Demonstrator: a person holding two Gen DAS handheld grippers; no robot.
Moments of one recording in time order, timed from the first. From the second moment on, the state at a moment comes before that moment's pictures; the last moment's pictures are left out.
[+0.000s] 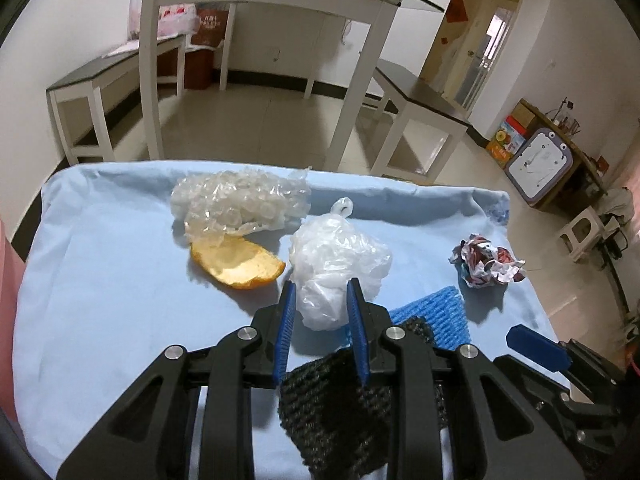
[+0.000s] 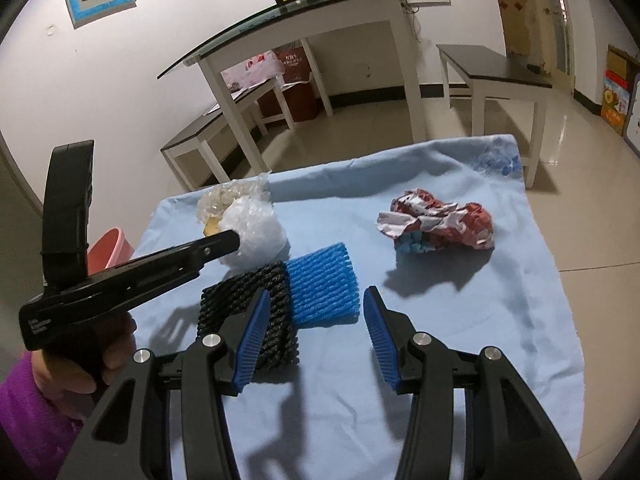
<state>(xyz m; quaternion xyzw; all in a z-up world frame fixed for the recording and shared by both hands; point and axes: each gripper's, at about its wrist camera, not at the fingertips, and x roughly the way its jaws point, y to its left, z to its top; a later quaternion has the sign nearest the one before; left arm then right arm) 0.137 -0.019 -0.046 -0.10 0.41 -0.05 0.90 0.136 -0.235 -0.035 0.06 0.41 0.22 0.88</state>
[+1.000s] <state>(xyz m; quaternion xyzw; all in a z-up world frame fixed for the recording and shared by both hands) 0.012 0.017 0.021 -0.09 0.31 -0.04 0.95 0.131 -0.179 -0.068 0.04 0.46 0.22 0.86</state>
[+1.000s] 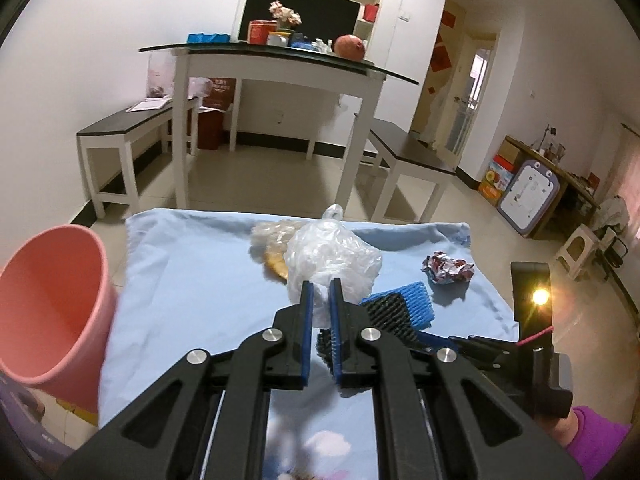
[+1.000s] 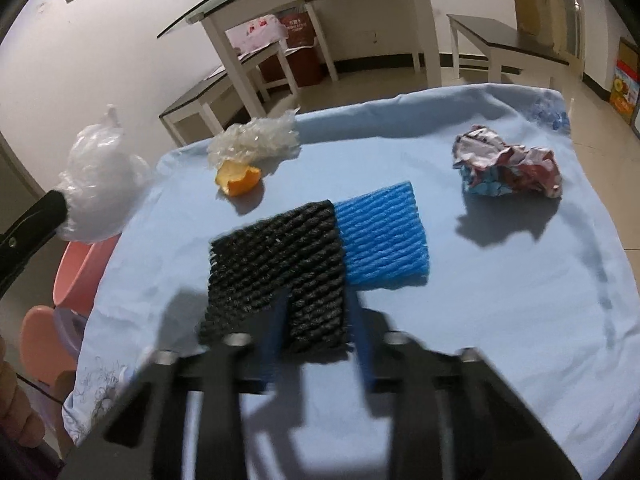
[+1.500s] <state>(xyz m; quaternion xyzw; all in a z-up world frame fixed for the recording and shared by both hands) -0.041 0.082 0.032 -0.11 0.27 0.03 0.96 0.082 -0.146 0.009 0.03 0.36 0.26 0.89</state>
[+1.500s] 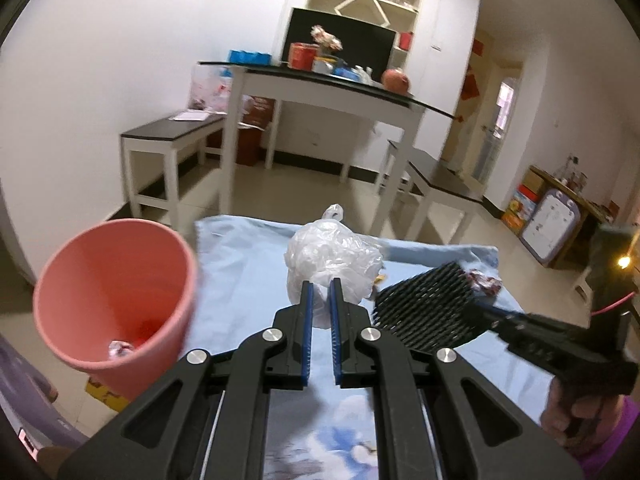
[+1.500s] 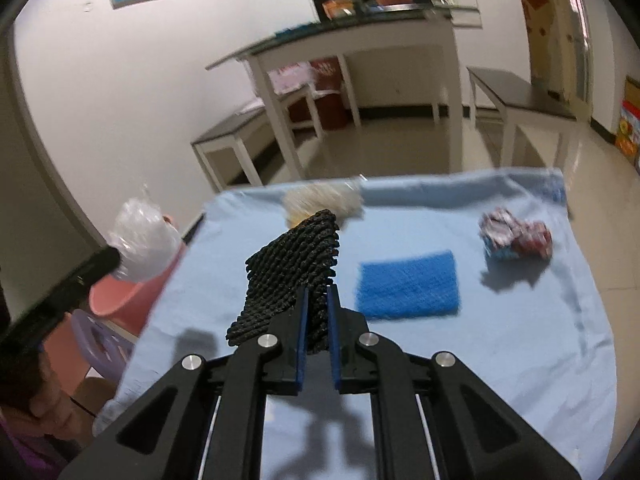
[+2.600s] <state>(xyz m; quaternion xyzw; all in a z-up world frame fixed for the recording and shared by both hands) -0.070 0.261 -0.004 -0.16 0.28 0.26 0.91 0.084 0.150 0.003 -0.16 0.32 0.38 0.85</state>
